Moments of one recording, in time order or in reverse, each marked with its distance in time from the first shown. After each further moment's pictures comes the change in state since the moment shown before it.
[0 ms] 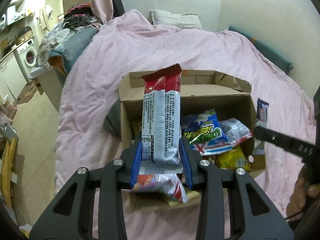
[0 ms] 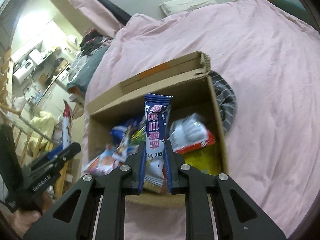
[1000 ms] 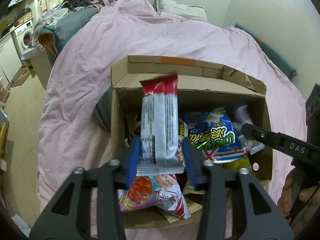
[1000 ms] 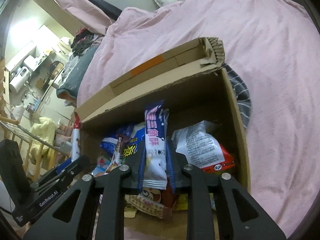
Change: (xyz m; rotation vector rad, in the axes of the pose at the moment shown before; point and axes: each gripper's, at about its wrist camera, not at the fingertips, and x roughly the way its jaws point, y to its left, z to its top) left arm 0.043 0.011 0.003 -0.073 0.076 -0.034; right arm 0.048 -0.010 0.015 0.050 0.066 0.019
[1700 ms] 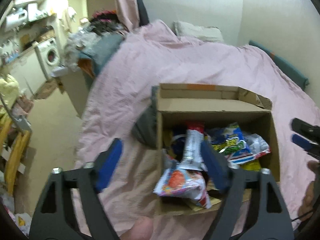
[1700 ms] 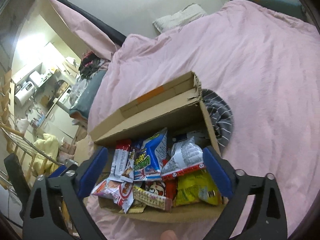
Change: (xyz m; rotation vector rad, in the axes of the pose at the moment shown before) left arm -0.077 0.021 -0.012 -0.014 -0.193 0.191; right arm -0.089 0.006 -0.015 0.006 -0.216 0.008
